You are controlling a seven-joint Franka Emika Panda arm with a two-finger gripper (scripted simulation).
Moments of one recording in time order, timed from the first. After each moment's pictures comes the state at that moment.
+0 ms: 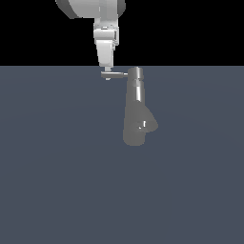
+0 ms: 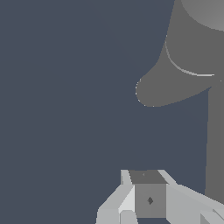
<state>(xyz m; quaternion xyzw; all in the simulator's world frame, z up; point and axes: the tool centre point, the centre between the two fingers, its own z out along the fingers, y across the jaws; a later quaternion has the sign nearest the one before) 0.115 0.055 0.241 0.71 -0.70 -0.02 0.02</state>
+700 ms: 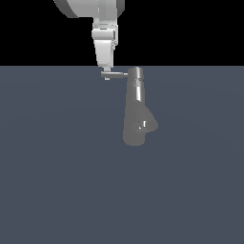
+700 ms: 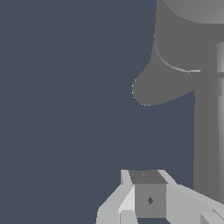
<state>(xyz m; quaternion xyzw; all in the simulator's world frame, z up) 0.107 0.057 0.241 0.70 -0.71 -0.02 0.02</state>
